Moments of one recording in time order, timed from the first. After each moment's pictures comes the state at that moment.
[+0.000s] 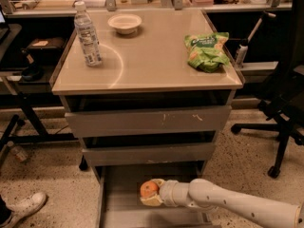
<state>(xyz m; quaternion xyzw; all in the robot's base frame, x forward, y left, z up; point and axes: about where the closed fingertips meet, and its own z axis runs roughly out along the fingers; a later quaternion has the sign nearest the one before) 0.491 0.008 0.345 -0.42 0.77 0.30 0.37</state>
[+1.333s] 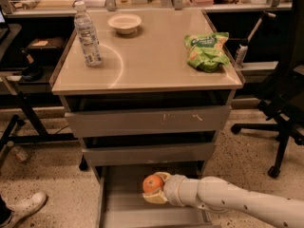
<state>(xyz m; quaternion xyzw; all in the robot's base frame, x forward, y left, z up) 0.461 -0.007 0.467 -0.43 0.77 0.25 0.39</state>
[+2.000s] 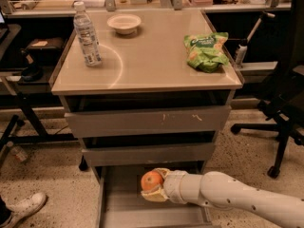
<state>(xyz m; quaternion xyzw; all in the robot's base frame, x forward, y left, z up) 0.449 -0.002 0.517 -0.45 0.76 0.25 0.39</state>
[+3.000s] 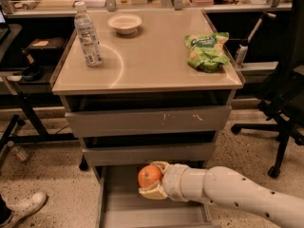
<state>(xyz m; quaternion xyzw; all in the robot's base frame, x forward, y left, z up) 0.431 0.002 0.596 -0.49 0.74 0.21 0.41</state>
